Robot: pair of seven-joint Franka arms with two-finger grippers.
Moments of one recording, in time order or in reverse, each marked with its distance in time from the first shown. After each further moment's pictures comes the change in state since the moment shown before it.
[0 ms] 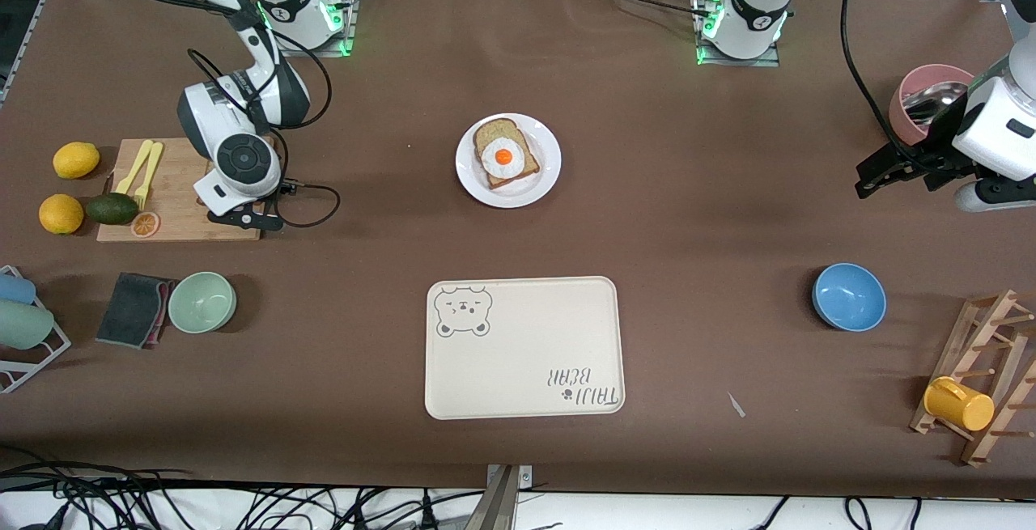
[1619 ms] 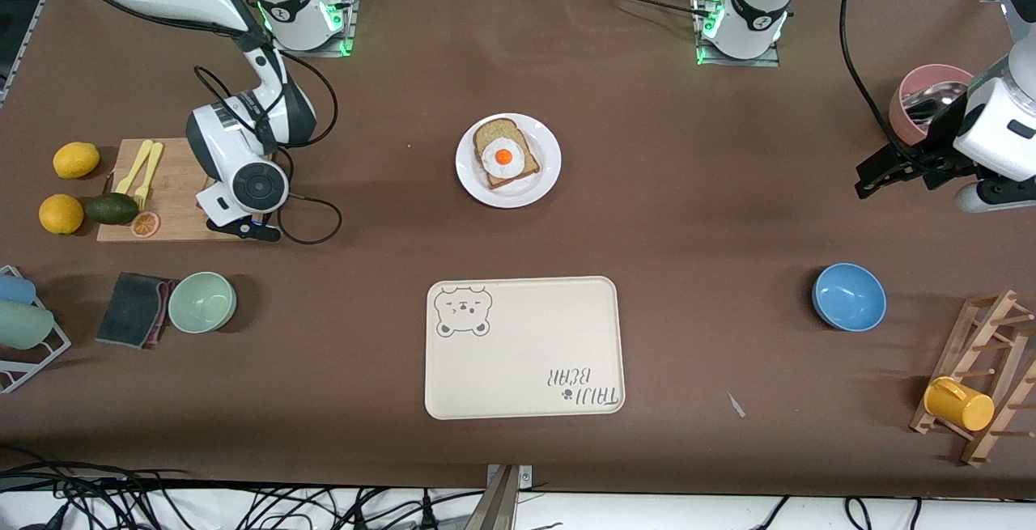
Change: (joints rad) left arm 0.000 0.000 0.000 0.000 0.000 -0.003 -0.027; right arm 0.000 0.076 0.049 0.169 -0.031 -0.246 0.080
